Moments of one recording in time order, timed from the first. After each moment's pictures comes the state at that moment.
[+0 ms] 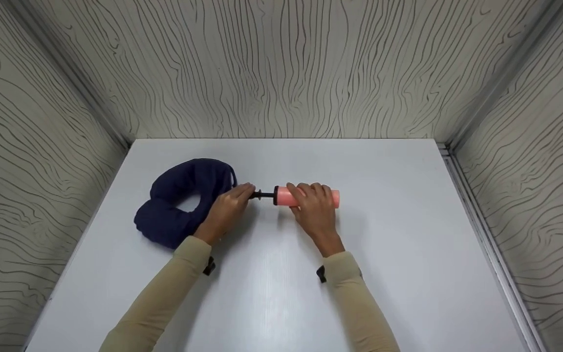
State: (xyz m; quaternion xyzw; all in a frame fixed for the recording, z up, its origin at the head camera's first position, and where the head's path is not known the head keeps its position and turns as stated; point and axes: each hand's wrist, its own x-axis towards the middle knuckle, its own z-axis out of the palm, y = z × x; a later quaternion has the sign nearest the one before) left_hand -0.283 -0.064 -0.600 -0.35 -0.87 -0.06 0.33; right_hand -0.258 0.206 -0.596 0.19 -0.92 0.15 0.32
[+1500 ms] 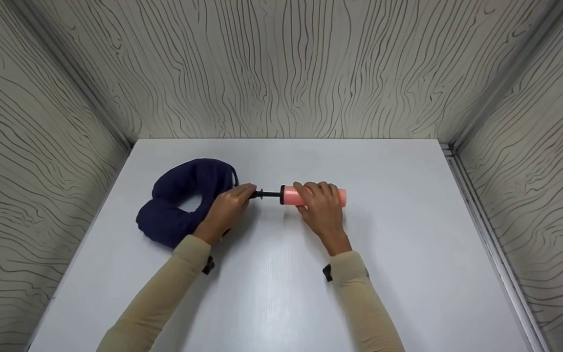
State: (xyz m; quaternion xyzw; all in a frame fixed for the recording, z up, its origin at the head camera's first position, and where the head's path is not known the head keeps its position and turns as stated) left_hand -0.284 -0.067 -0.593 -0.35 -0.87 -0.07 0.33; right_hand -0.261 0.220 -0.594 0.19 -0.92 0.15 0.30
